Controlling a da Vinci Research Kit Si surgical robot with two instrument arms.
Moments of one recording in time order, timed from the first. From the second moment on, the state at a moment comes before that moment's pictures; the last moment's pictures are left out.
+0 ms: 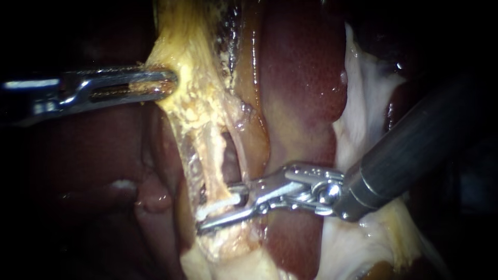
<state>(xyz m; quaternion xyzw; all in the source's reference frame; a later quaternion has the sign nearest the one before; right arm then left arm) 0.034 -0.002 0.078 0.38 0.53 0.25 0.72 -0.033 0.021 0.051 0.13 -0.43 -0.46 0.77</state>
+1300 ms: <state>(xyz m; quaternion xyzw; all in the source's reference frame) 0.020 0.005 0.068 0.21 0.60 0.12 0.76 -0.034 0.021 0.059 0.13 -0.42 -0.45 0.78</state>
